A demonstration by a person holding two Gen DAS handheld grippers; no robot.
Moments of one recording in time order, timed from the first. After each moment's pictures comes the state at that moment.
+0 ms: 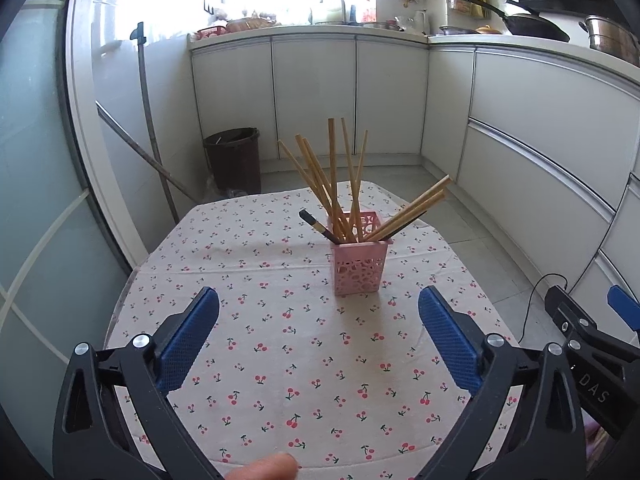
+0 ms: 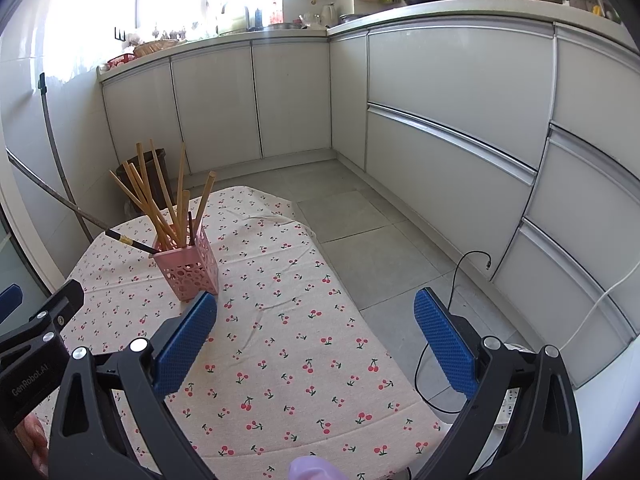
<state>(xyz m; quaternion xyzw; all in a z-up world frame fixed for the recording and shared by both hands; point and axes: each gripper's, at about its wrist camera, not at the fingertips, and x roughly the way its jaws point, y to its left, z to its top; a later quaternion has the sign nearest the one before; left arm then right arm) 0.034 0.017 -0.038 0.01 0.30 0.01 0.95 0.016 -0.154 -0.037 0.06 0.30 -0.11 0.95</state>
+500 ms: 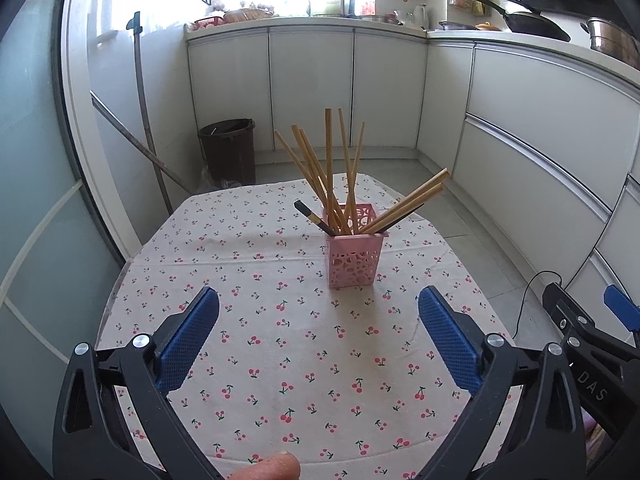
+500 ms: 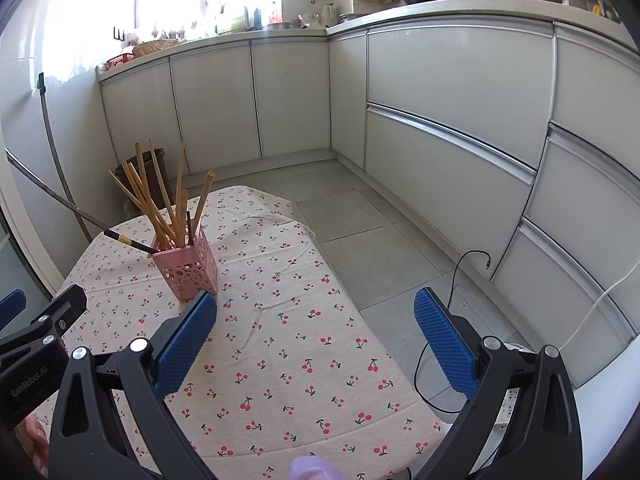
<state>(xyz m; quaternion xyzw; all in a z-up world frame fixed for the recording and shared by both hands) 0.036 0.017 -0.042 0.00 0.31 0.00 0.95 0.017 -0.154 -0.037 0.06 0.30 -0.11 0.95</state>
